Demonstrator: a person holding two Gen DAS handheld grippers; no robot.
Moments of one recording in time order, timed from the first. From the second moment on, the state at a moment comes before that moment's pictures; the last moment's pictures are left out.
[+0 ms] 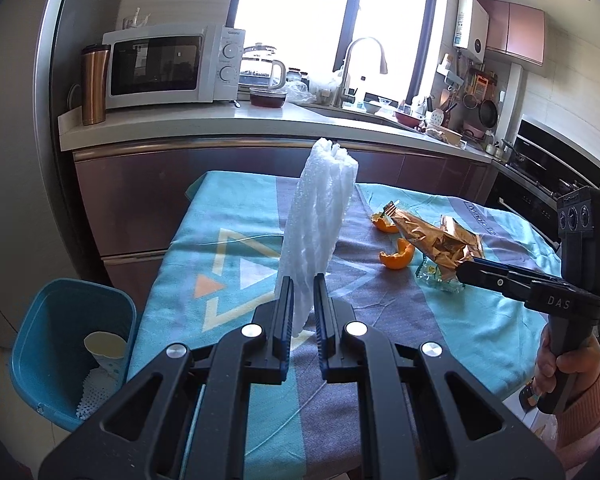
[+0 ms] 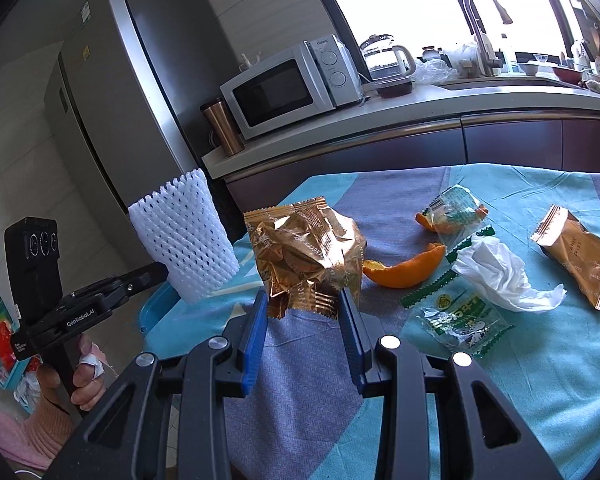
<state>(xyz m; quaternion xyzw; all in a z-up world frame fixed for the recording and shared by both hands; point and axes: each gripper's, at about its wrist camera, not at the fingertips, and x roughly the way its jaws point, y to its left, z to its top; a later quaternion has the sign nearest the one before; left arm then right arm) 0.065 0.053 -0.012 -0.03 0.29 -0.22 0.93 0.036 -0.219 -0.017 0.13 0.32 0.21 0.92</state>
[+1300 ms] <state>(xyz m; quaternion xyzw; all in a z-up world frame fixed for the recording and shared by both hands) 0.044 0.120 -0.012 -0.05 0.29 -0.15 0.95 0.059 -0.140 -0.016 0.09 0.33 0.29 0.89</state>
